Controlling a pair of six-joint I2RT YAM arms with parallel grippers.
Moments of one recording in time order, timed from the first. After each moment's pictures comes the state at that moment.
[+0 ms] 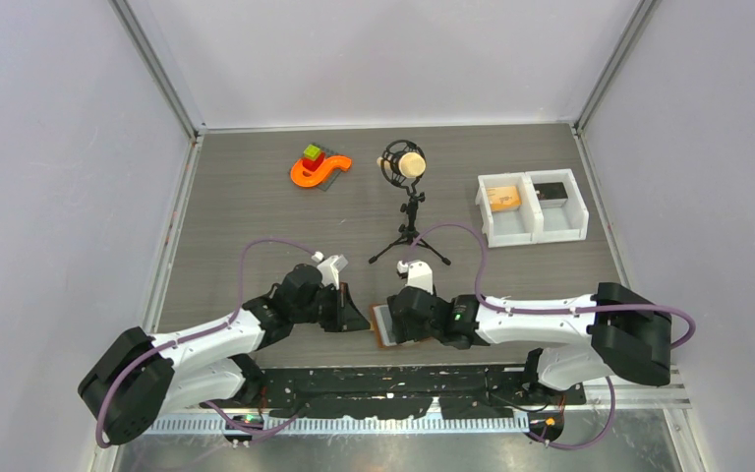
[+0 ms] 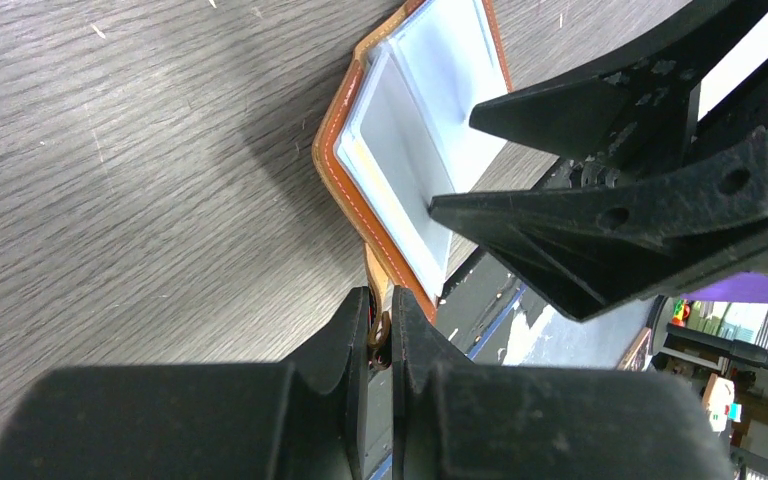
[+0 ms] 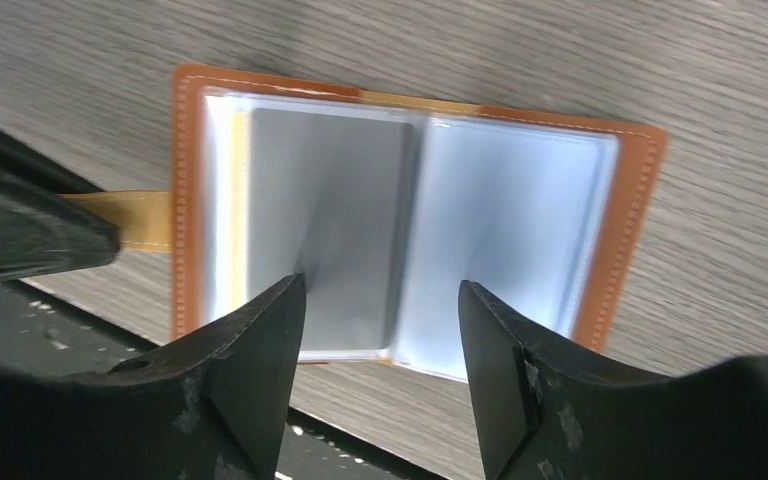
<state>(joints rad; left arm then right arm) -0.75 1.06 0.31 0.10 0.39 -0.79 1.20 1.35 0.65 -0.26 0.33 0.81</state>
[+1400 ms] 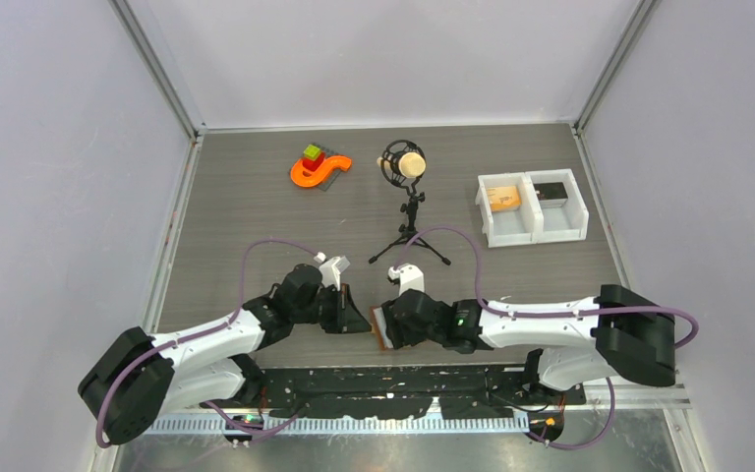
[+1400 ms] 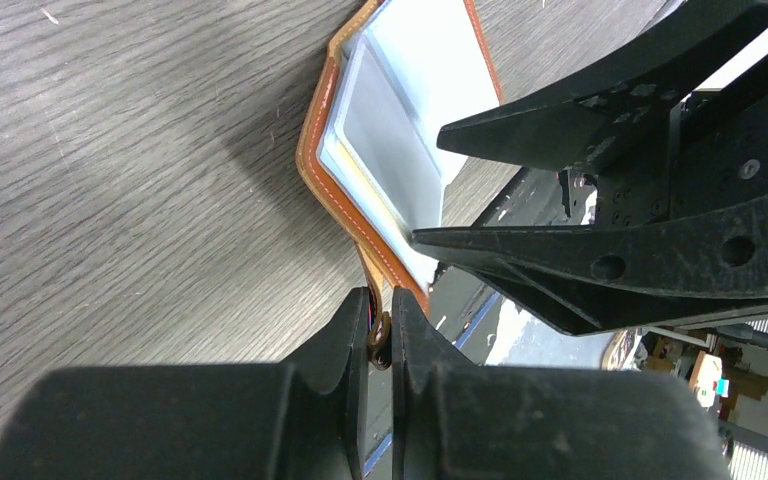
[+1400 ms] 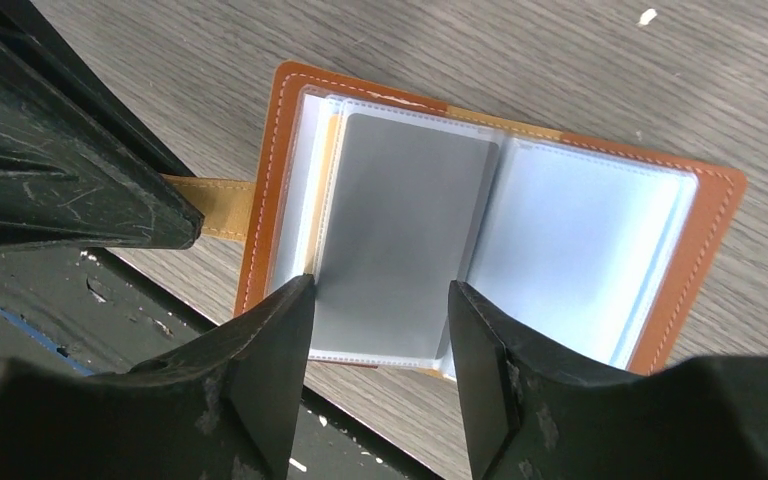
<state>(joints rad) -0.75 1.06 0.31 0.11 0.43 -0.79 1.22 1.34 0.62 -0.15 0.27 0.69</state>
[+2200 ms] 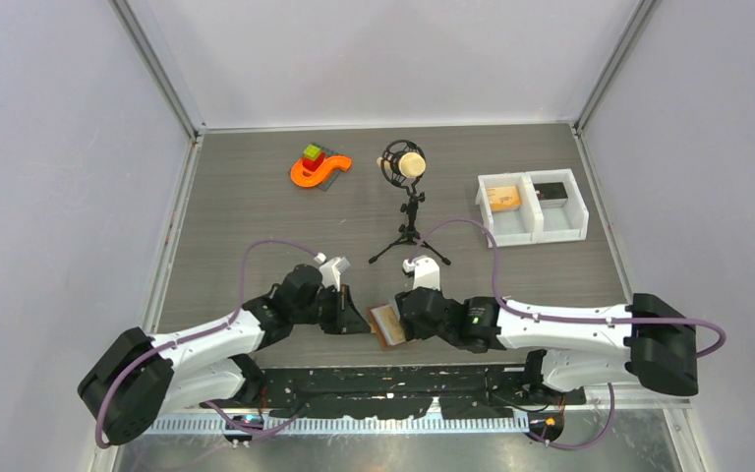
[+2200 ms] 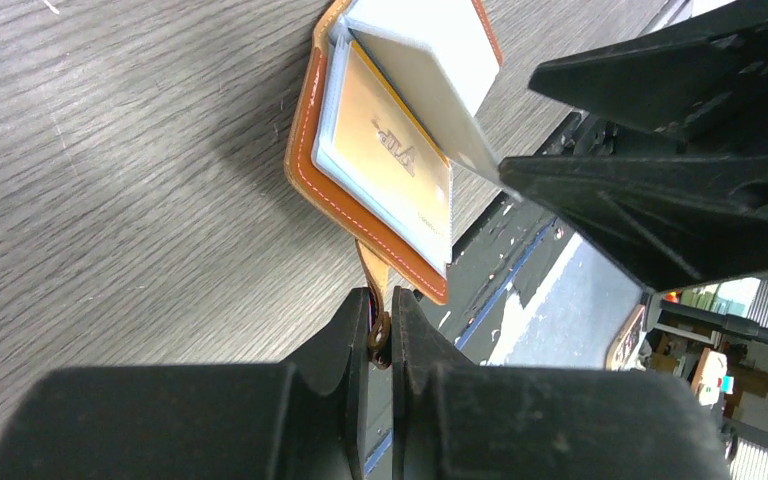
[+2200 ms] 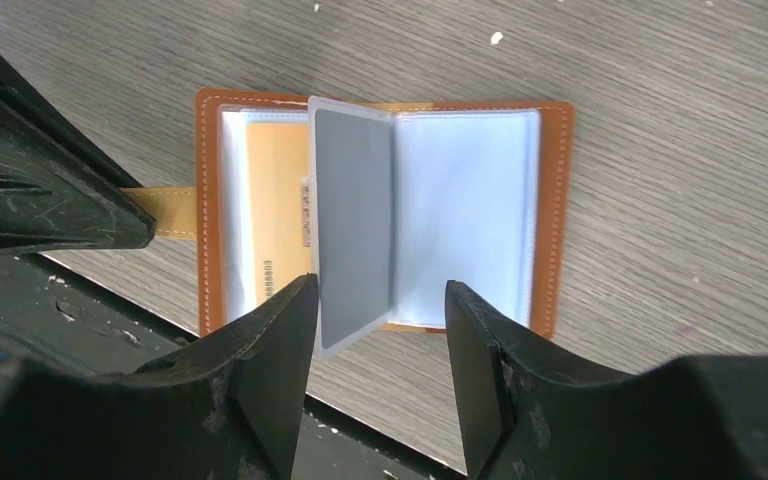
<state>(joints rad) -0.75 1.06 0.31 0.10 0.43 -0.78 1.23 1.22 0.65 -0.34 0.41 0.72</state>
